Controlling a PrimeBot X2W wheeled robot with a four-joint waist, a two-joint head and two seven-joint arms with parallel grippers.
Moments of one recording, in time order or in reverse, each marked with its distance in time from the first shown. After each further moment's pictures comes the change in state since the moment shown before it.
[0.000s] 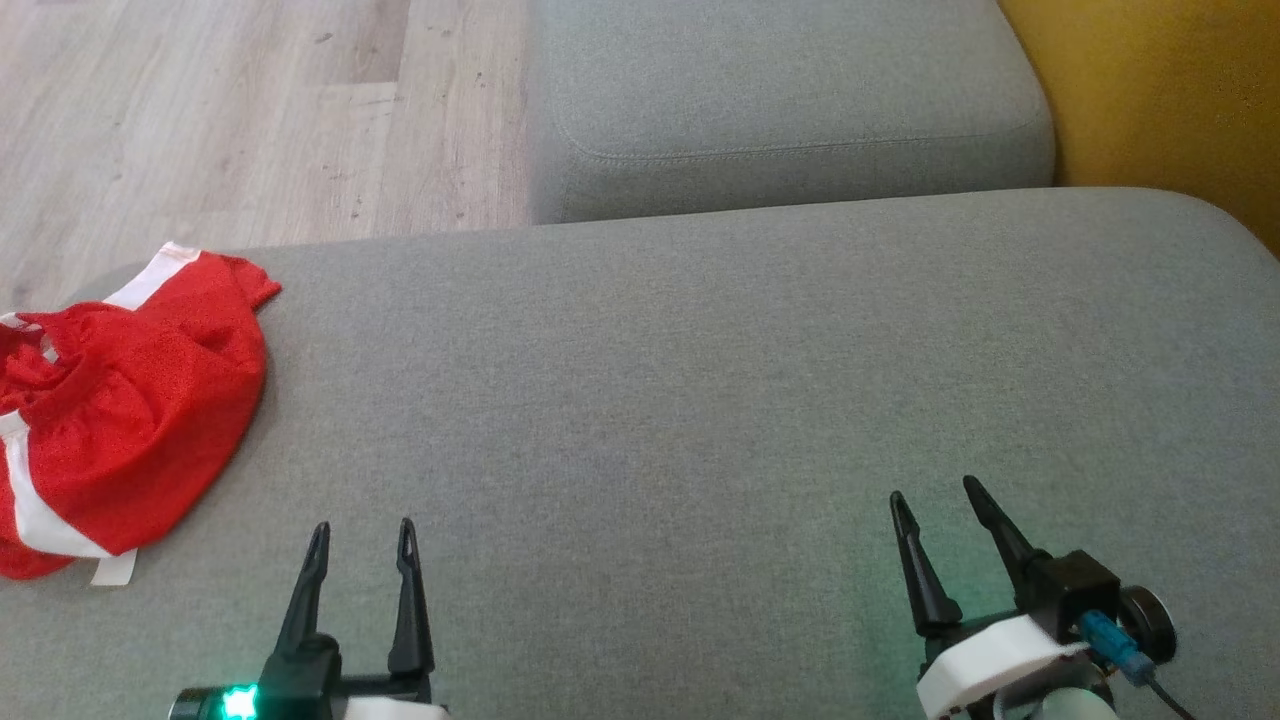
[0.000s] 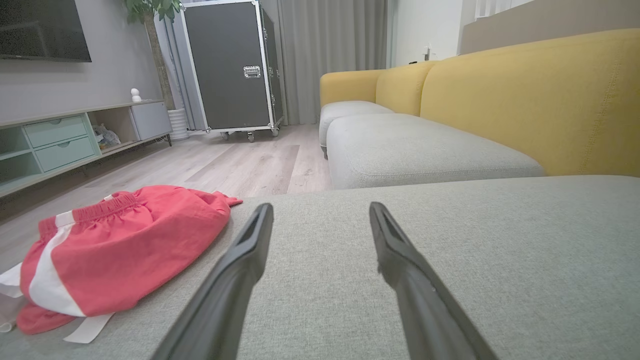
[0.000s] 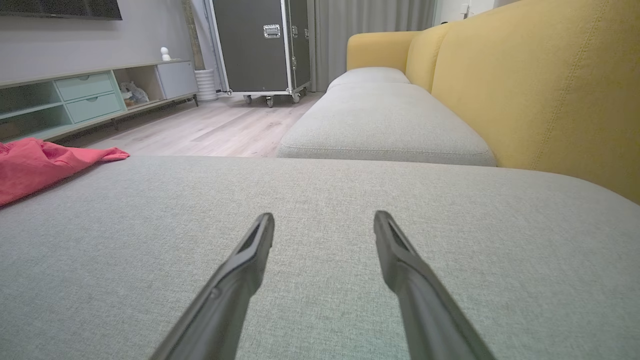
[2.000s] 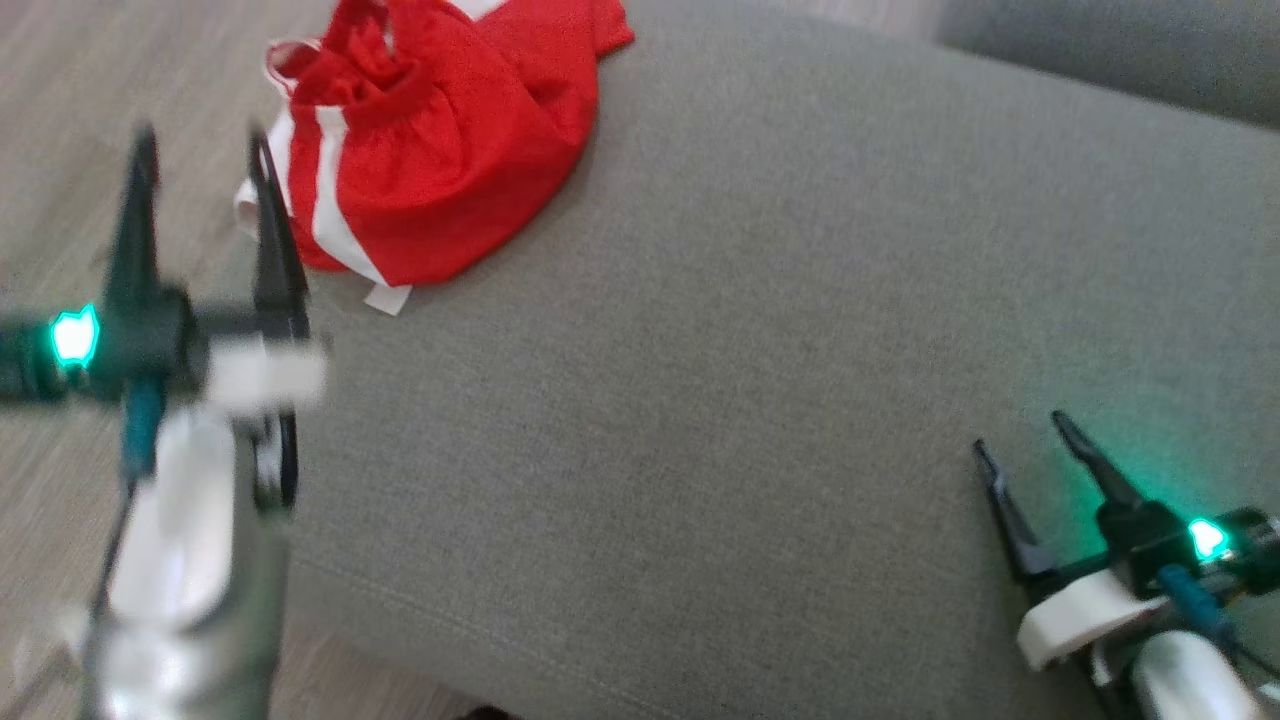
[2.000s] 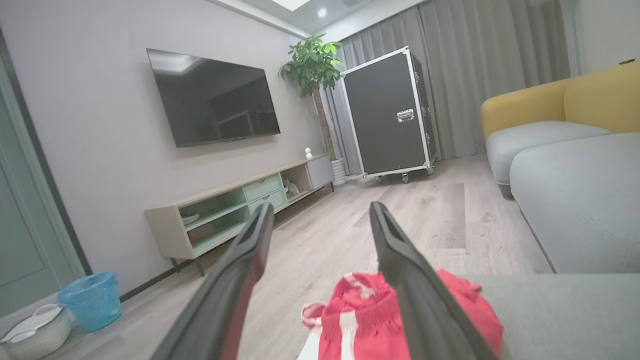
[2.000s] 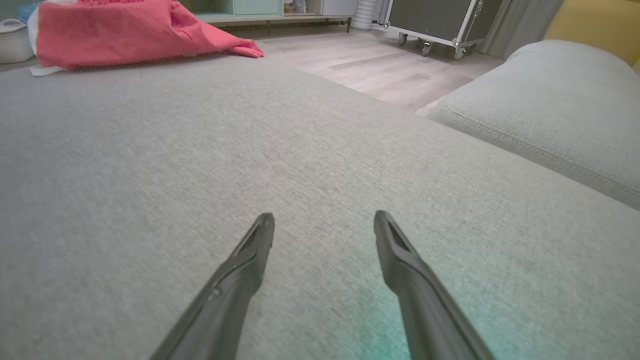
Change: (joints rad) left arm -0.497 0.063 0.126 0.043 0.077 -0.032 -0.005; right arm -0.045 -0.164 -0.011 -0.049 -0.099 0.000 0.000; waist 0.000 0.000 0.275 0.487
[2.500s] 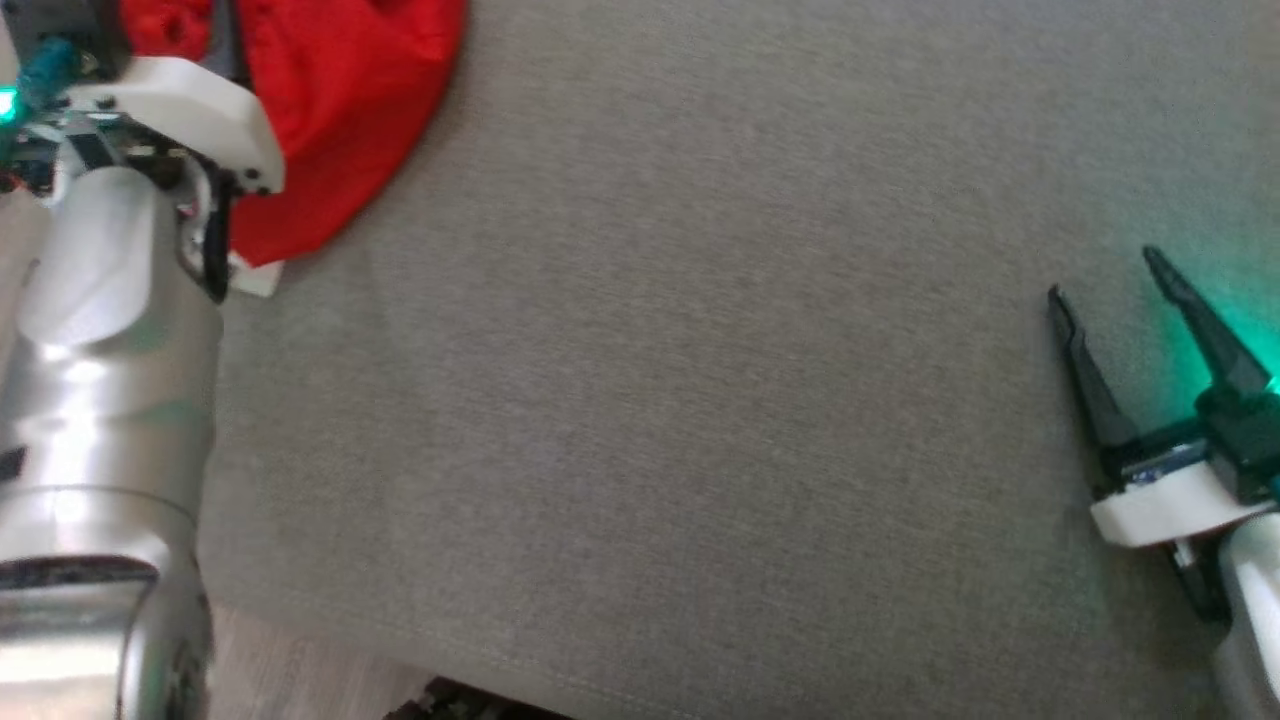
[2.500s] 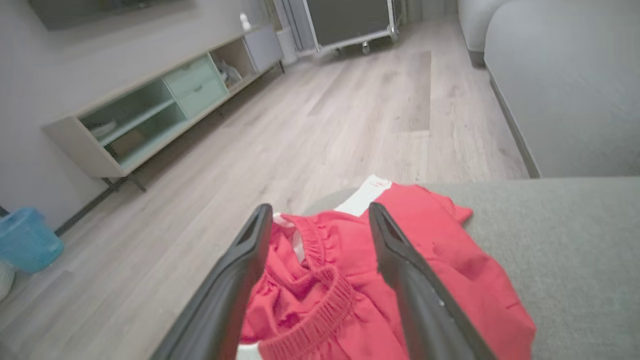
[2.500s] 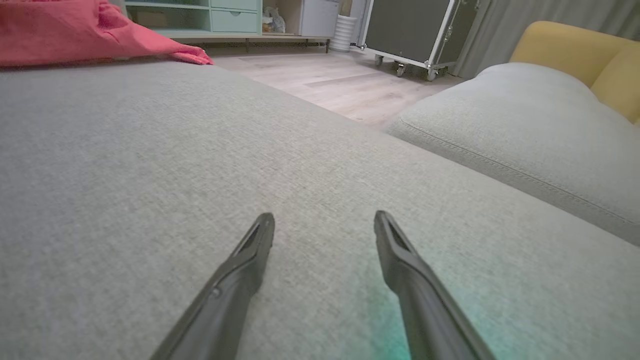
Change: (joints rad) left arm -0.665 0.043 -0.006 0.766 -0.049 -0.119 0.156; right arm -0.116 -0.150 -0.021 -0.176 0.016 0.000 -0.020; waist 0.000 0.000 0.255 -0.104
